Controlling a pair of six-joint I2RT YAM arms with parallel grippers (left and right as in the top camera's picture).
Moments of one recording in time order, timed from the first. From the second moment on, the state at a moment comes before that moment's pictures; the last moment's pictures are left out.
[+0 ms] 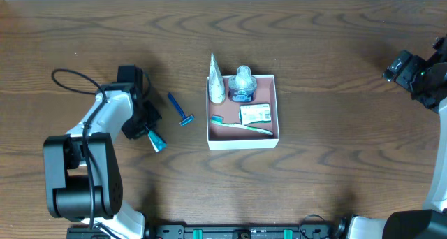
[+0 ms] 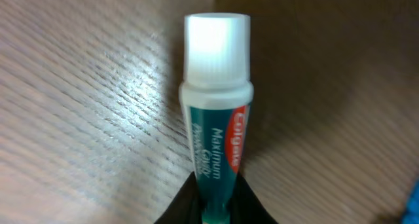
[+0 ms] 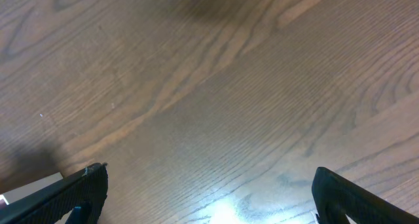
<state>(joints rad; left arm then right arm) 0.04 1.77 1.05 -0.80 0.00 -0.57 -0.34 1.50 1.54 -1.11 0.02 0.33</state>
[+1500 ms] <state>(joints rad) -0.87 1.55 1.28 -0.80 -0.31 0.54 -0.34 1.50 1.54 -1.11 0.02 0.33</state>
